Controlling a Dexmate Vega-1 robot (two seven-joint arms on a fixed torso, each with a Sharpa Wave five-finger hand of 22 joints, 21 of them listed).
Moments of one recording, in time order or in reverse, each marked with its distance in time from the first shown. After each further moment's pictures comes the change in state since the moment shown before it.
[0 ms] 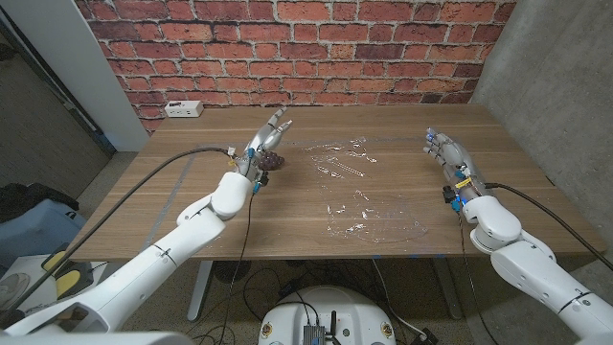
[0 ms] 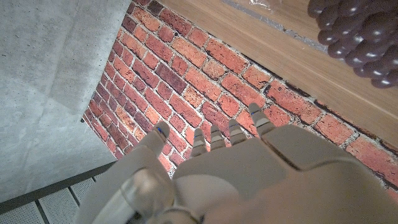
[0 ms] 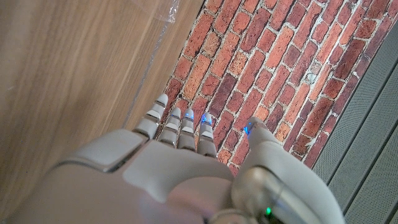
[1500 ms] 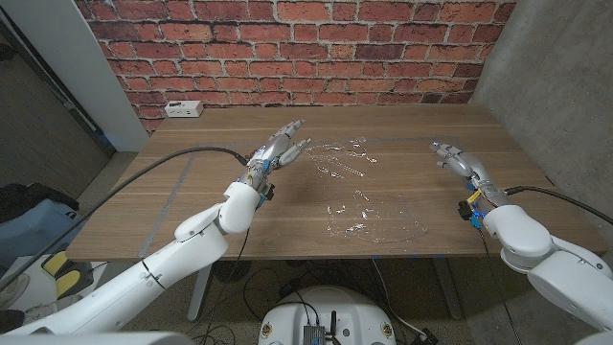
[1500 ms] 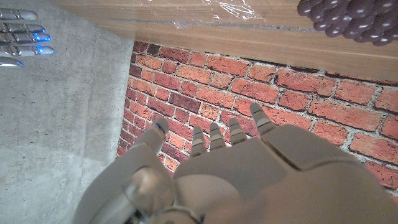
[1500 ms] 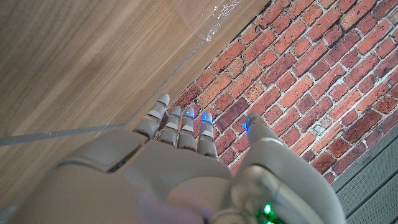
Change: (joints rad) left arm 0.103 0.114 0.051 -0.322 0.312 0.319 -0.004; left_hand 0.030 0.004 0.020 -0.034 -0.012 0.041 0.006 0.000 0.000 0.025 -0.004 0.000 0.000 0.005 0.005 -0.006 0.003 -0.012 0.019 -0.018 0.005; right arm -0.268 -0.108 0.198 -0.337 -0.184 -0.355 -0.078; right_hand 0.034 0.016 0.020 -0.005 0.000 0.025 -0.014 -0.007 0.000 0.014 -0.022 0.000 0.004 0.009 -0.024 0.004 0.019 0.001 -0.021 0.000 0.005
